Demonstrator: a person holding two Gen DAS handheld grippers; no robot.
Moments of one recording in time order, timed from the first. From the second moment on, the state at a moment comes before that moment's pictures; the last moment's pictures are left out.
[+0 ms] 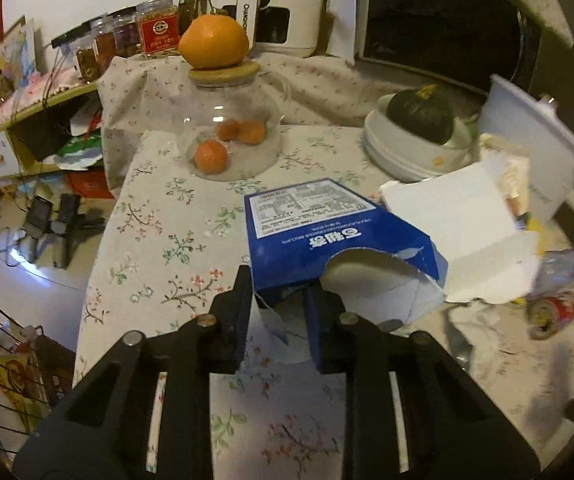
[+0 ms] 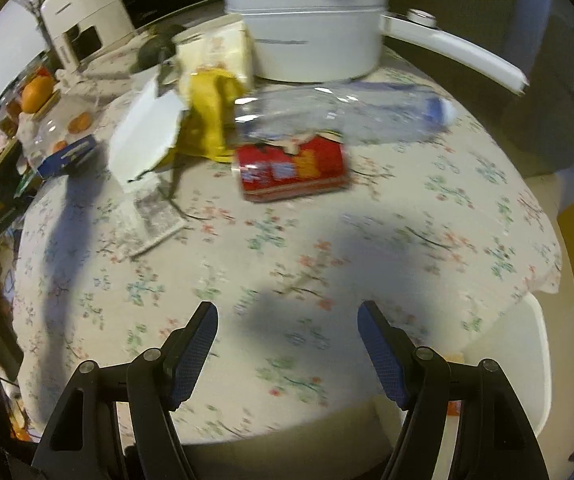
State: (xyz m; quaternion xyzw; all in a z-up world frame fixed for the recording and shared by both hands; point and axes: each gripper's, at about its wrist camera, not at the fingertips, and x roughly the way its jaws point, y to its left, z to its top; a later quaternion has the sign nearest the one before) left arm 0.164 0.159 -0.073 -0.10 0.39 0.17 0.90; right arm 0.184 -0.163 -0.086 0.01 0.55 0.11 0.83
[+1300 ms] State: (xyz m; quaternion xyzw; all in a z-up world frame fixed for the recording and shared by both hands) left arm 0.083 0.199 -0.042 -0.23 0.39 0.08 0.89; right arm 0.237 -0.032 -0.125 -0.02 0.52 0.19 0.83
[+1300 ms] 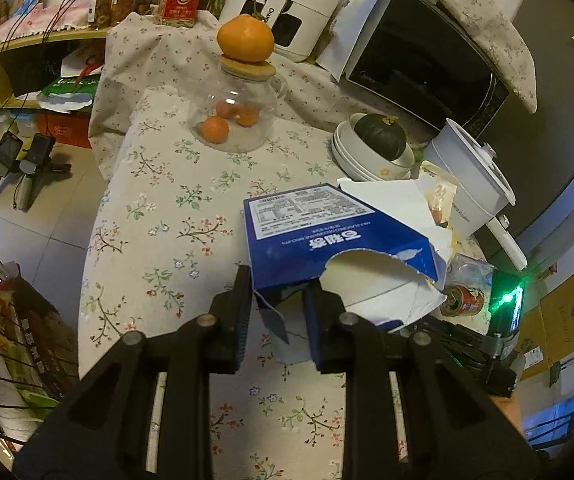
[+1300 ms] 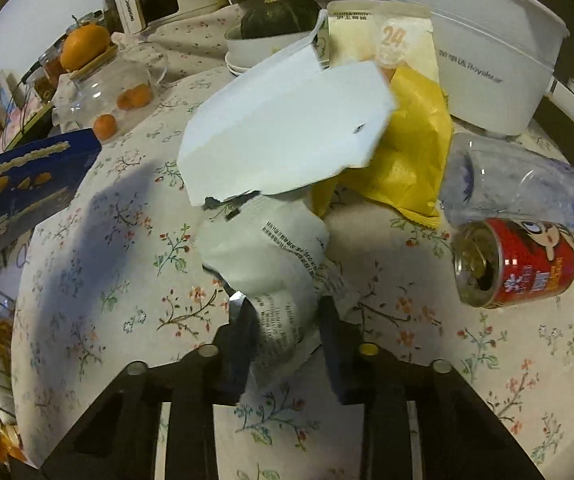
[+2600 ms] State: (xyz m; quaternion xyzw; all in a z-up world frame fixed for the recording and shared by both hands) left arm 0.089 0.039 -0.015 -0.14 0.41 -0.15 0.89; right arm 0.143 -0.245 -0.040 0.06 0.48 0.13 0.86
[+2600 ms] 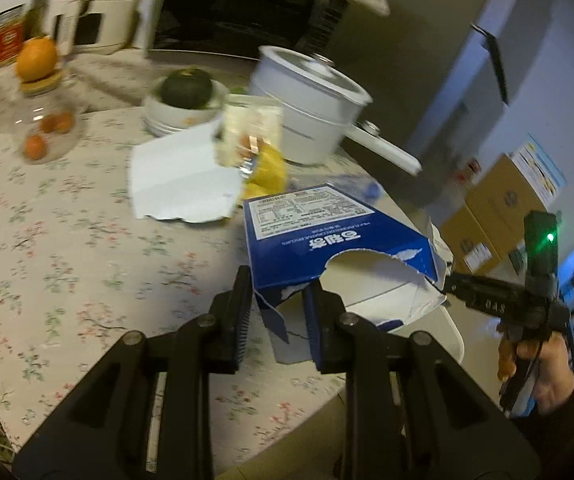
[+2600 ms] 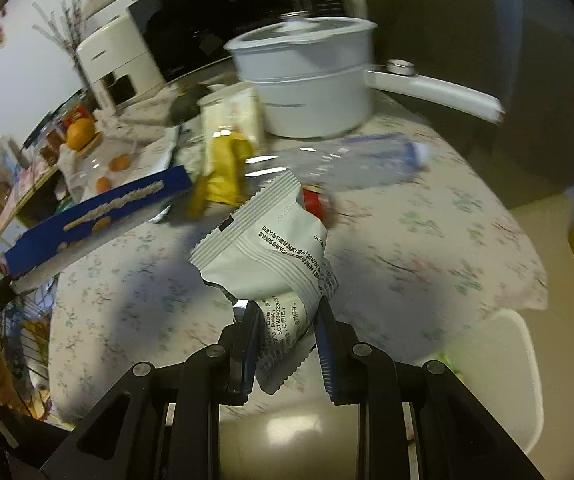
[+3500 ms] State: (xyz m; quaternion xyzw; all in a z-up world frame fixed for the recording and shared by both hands) left arm 0.056 -0.150 -0.042 0.02 0.46 -0.34 0.82; right arm 0.065 -0.419 -0.090 0.13 0.52 0.01 0.84
